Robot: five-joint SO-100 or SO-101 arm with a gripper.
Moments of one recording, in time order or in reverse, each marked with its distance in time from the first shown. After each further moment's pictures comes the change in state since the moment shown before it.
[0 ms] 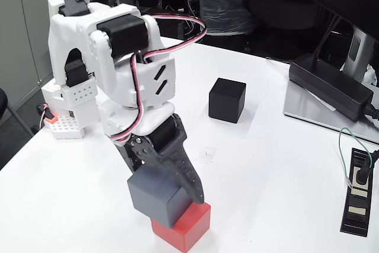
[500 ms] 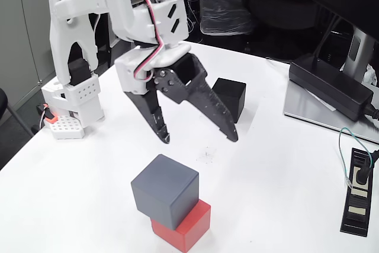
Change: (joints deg) arm -9.8 11.5 0.1 0.0 0.0
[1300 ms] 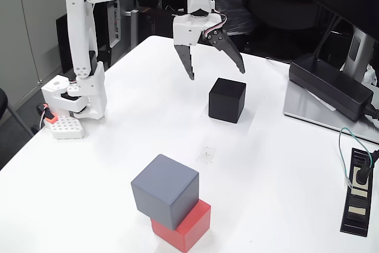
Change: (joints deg) arm -46.6 3.2 17.8 0.0 24.7
